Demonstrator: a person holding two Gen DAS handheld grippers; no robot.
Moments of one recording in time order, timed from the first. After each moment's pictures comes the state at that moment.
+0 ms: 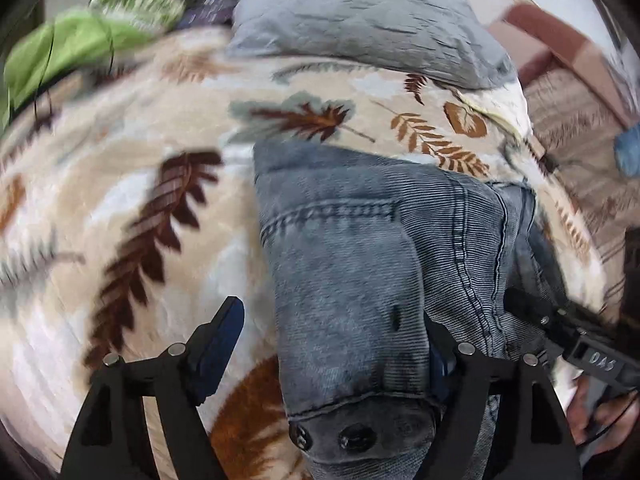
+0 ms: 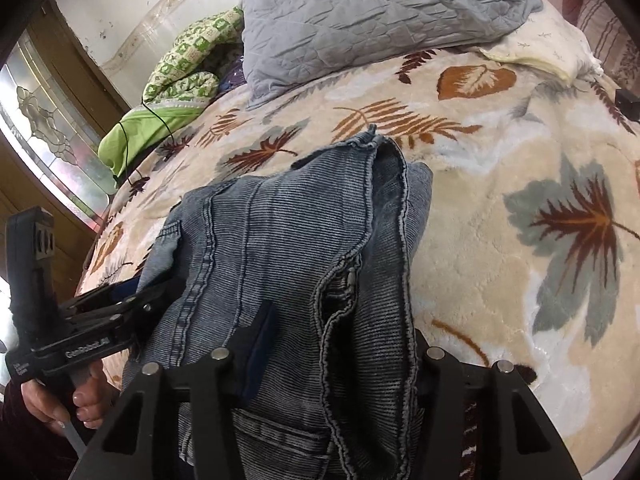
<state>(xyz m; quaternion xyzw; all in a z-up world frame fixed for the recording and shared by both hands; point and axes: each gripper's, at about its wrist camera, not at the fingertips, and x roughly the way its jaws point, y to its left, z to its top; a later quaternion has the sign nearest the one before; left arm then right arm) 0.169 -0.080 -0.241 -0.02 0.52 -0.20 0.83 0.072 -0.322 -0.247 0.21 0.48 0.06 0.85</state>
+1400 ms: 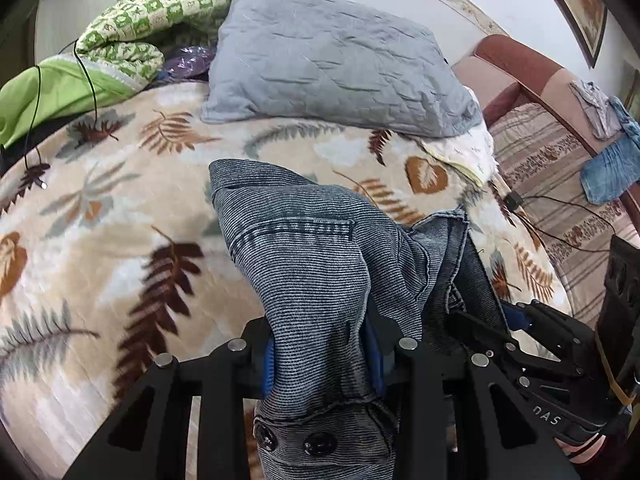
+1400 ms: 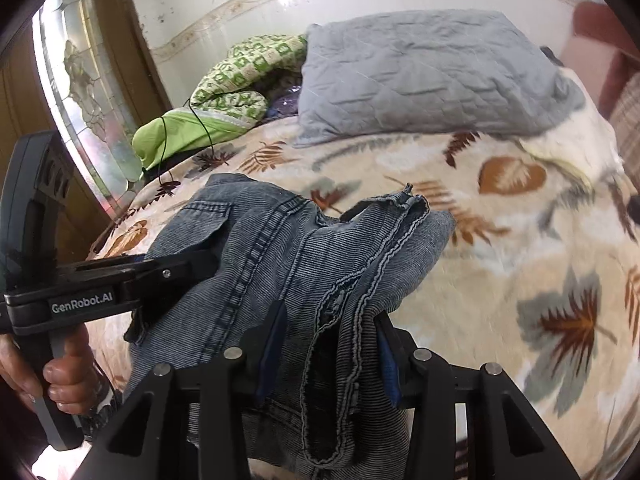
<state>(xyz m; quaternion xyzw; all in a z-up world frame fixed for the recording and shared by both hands) 0.190 -0.090 -0.170 -0.02 0.45 -0.24 0.86 0.088 -0.280 -0.181 0.10 0.41 0.09 0.90</state>
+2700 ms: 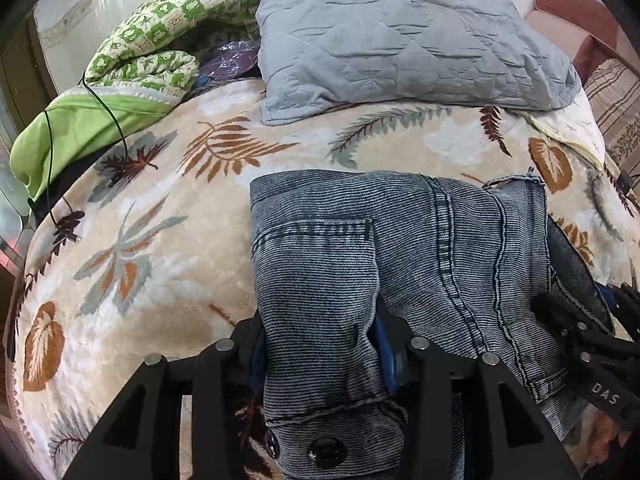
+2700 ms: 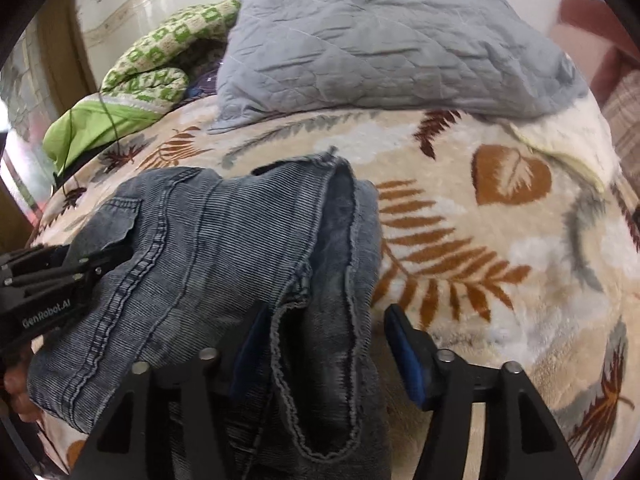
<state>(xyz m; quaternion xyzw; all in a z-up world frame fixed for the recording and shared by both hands) 0.290 -0.102 -0.228 0.10 0.46 -0.11 0.88 0.202 -0.300 -0.260 0.10 0.46 -0.01 0.88</state>
